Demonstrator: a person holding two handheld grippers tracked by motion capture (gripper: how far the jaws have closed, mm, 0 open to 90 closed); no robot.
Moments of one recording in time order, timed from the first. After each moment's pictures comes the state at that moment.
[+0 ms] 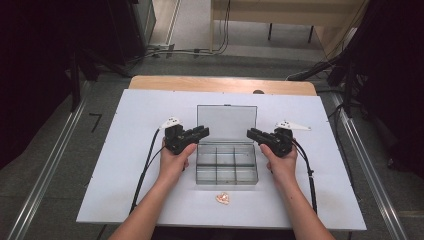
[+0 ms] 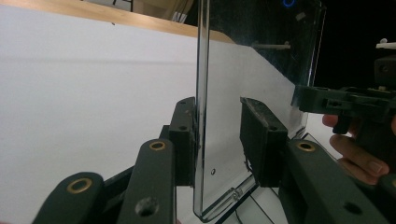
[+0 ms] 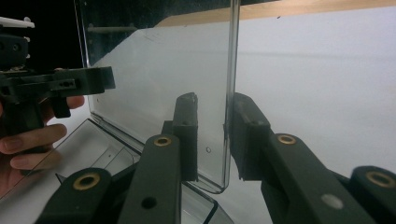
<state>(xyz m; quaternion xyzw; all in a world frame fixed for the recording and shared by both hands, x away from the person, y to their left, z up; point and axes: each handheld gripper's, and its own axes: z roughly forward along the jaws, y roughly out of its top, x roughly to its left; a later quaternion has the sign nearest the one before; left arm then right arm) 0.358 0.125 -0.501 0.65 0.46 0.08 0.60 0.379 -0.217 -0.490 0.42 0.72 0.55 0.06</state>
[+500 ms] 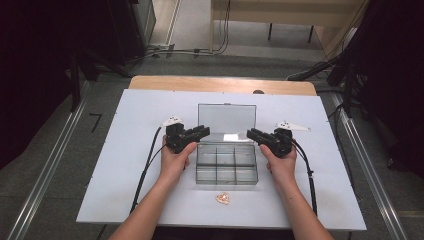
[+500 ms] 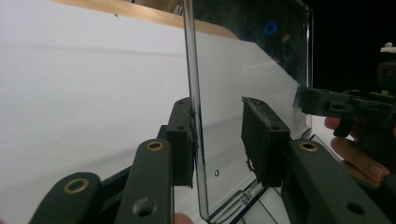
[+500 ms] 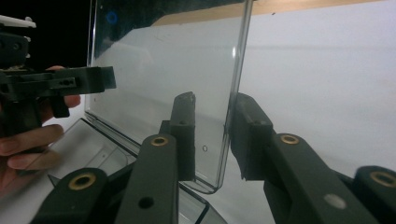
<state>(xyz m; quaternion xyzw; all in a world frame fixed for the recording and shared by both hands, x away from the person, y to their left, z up) 0.366 0.123 -0.505 0.65 0.47 0.07 0.59 0.381 -0.217 -0.496 0.42 0.72 0.55 0.07</state>
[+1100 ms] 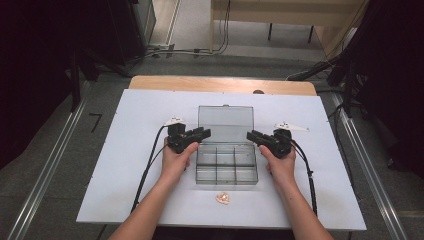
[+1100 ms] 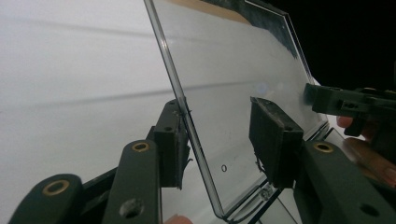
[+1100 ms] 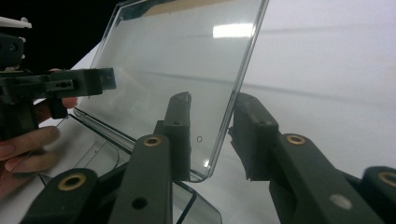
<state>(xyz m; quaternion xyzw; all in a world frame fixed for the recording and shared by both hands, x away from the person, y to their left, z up) 0.371 0.123 -0.509 0.65 0.49 0.05 0.57 0.384 -0.219 -0.502 0.44 0.72 0.54 0.05</state>
